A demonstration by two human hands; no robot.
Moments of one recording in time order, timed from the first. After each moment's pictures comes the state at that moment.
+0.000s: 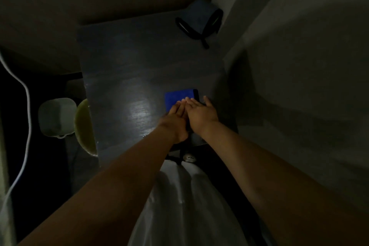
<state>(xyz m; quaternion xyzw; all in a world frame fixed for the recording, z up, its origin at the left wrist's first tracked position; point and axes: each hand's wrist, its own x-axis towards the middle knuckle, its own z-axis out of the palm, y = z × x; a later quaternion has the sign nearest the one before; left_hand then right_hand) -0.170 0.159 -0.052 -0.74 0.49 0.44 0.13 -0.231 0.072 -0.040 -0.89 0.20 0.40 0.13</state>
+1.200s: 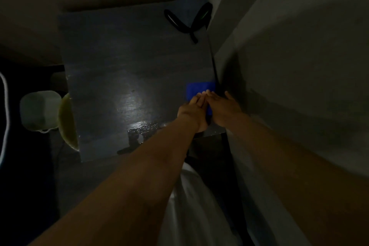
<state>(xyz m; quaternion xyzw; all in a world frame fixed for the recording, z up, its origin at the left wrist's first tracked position) -0.223 0.089 -0.058 -0.73 0.52 0.43 0.10 -0.296 0.003 -0.039 -0.87 0.25 0.40 0.13</state>
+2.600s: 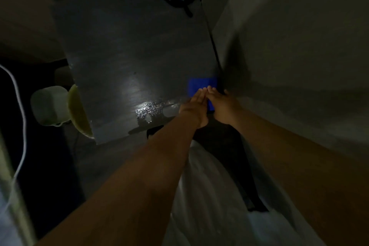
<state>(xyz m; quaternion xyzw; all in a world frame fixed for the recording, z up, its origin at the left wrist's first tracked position) -0.257 0.139 -0.060 -0.70 0.53 0.46 0.11 -0.348 0.055 -0.046 -0.86 0.28 0.37 0.22</state>
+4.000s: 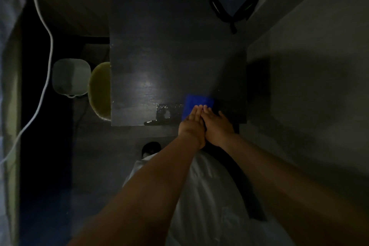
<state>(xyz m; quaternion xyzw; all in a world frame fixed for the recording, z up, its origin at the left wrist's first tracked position) -0.255 0.205 -0.048 -0.77 0.42 0.45 0.13 -0.303 0.125 -0.049 -0.86 0.21 0.43 0.17</state>
